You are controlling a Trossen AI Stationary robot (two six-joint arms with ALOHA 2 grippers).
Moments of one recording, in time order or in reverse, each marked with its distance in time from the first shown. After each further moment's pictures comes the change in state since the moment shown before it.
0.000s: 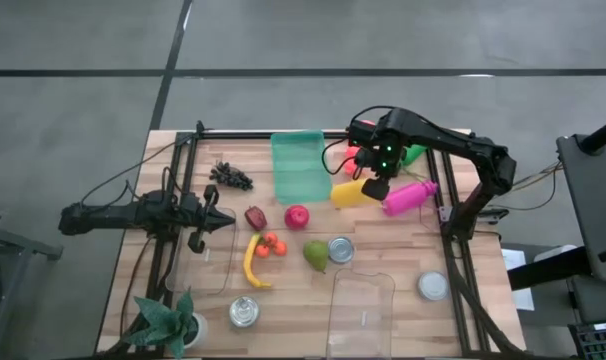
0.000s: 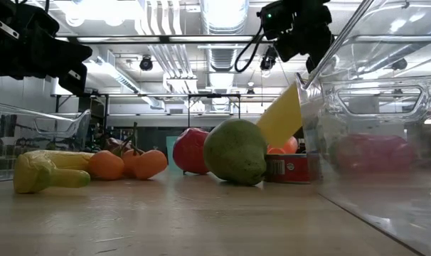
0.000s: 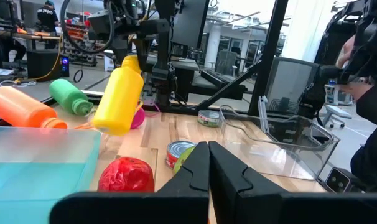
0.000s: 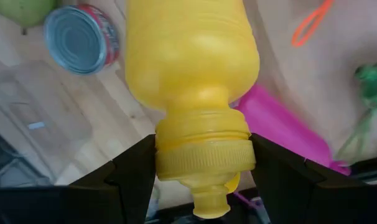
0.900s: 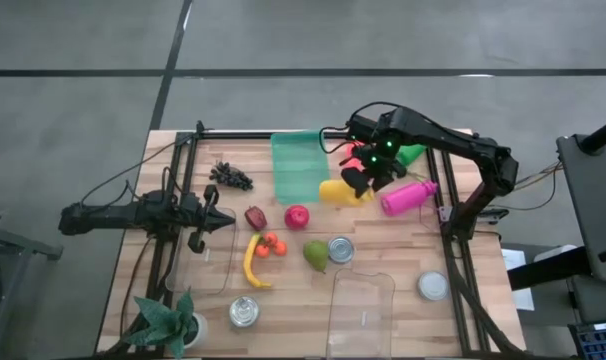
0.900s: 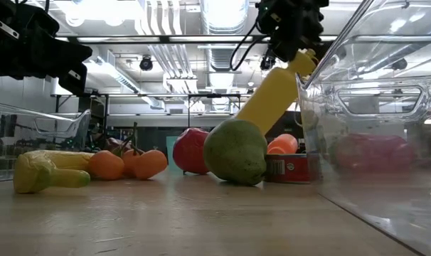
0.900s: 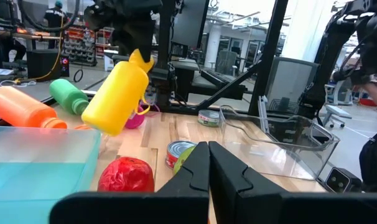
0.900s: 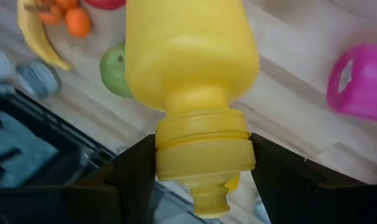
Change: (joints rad) left arm 0.000 0.000 0.000 0.000 0.000 0.000; right arm -0.001 -0.022 0.000 0.166 -0.258 0.639
